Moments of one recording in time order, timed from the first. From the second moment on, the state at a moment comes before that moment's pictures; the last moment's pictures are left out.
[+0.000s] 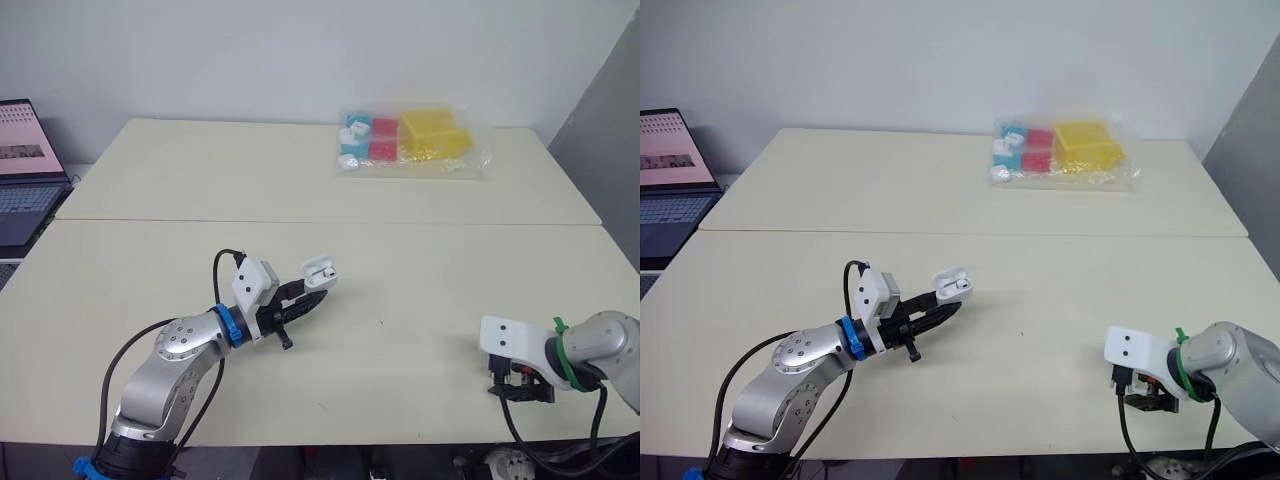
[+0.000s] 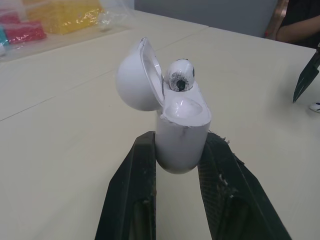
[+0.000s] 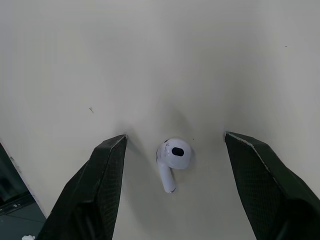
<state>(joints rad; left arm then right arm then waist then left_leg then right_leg) -0.10 0.50 -0.03 -0.36 -0.43 0.38 -0.77 -0.09 -1.27 0.25 -0.67 0.14 0.96 0.99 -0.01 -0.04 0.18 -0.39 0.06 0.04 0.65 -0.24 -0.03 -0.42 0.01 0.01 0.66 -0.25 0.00</state>
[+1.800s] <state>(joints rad) -0.39 0.41 -0.07 -0.27 -0.51 0.48 -0.80 -0.43 -0.24 0.05 -0.63 0.59 0.80 0.49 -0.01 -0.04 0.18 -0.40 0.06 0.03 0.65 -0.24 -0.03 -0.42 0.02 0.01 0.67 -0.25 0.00</state>
